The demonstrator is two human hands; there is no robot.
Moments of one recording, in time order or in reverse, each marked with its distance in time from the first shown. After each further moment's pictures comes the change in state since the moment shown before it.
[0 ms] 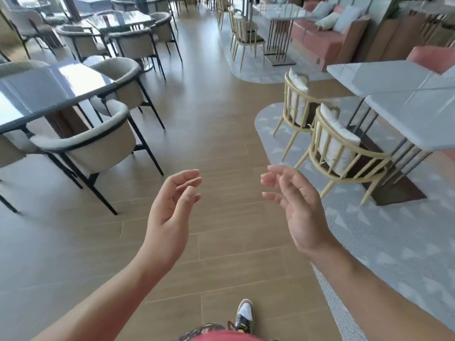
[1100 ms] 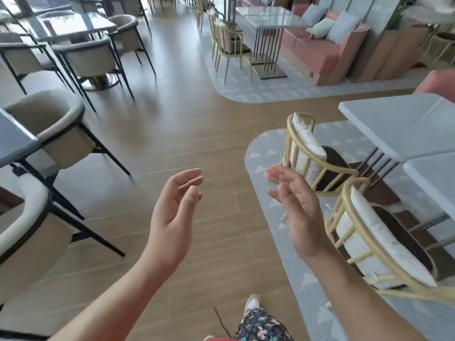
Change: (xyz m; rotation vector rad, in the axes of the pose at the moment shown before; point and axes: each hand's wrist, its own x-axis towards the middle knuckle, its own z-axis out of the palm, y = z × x) left_hand 0.710 -0.164 0.154 -0.052 -0.048 0.003; right_hand 0.703 0.146 -0.047 -0.141 0.051 -0.034
